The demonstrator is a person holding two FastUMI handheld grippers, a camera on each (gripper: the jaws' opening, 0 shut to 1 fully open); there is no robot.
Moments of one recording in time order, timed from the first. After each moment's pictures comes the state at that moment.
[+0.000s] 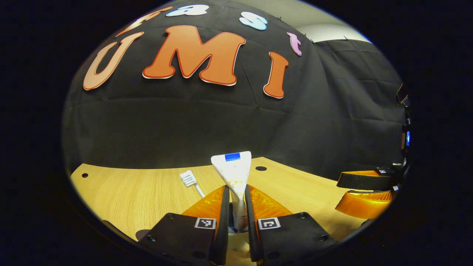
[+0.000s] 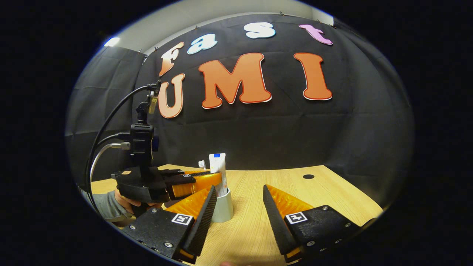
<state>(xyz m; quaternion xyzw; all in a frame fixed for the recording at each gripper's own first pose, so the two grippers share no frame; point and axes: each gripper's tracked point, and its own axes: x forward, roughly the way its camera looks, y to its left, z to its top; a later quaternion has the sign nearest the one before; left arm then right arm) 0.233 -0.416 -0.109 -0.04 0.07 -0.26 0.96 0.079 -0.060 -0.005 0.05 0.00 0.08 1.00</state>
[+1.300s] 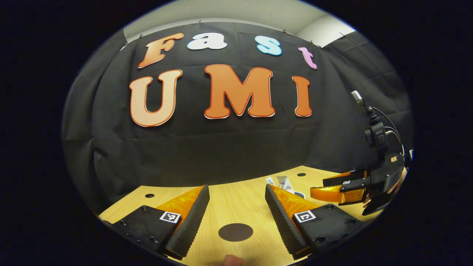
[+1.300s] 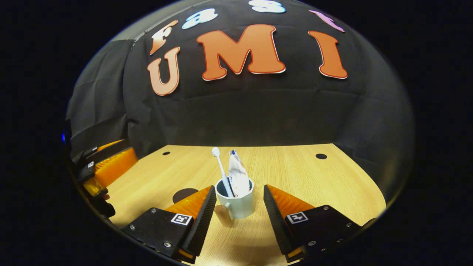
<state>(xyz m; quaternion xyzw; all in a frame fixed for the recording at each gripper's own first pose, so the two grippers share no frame) 0.125 -0.219 -0.030 0.03 -0.01 -0.10 0.99 0.119 0.000 -0.018 0.04 0.15 0.07 0.98</state>
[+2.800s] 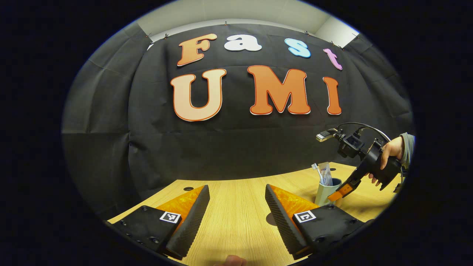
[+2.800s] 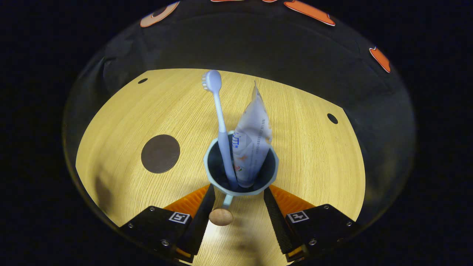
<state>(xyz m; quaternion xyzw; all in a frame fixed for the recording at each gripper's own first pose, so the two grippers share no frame) 0.083 -0.090 -0.057 0.02 0.00 0.00 1.00 0.150 0.022 -0.109 -0.09 0.46 0.04 0.88</state>
